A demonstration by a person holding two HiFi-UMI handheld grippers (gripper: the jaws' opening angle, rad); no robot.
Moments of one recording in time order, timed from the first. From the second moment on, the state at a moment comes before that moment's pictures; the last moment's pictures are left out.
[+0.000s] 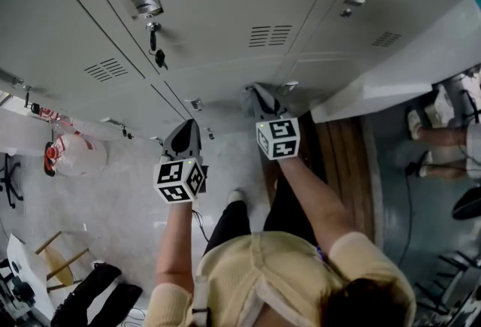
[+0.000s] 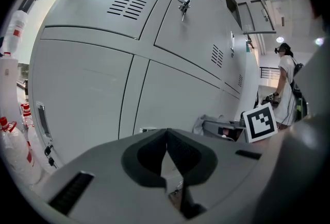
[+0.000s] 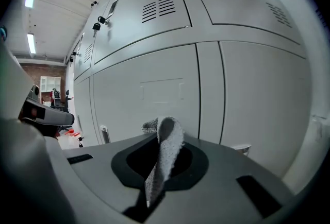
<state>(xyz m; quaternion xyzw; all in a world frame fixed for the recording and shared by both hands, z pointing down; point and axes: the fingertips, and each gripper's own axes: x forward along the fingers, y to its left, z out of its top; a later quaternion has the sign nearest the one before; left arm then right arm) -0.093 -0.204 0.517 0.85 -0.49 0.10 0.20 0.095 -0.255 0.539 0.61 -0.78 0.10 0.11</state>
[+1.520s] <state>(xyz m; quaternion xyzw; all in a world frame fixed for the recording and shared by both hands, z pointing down) -0.161 -0.173 0.541 0.79 -0.56 0.11 0.22 -0.008 -0.234 0.570 0.52 -0.84 0.14 0.11</state>
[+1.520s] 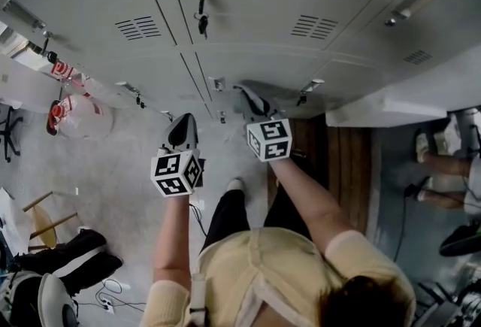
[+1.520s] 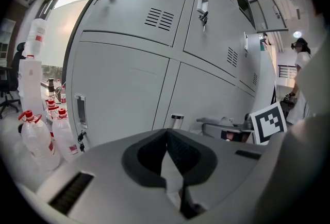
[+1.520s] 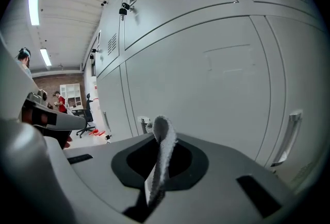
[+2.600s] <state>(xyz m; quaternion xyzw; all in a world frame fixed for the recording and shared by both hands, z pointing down) -0.179 -0.173 0.576 0.78 -0.57 0.11 0.24 -0.080 -0.255 0.599 0.46 -0.87 0.11 0.12</state>
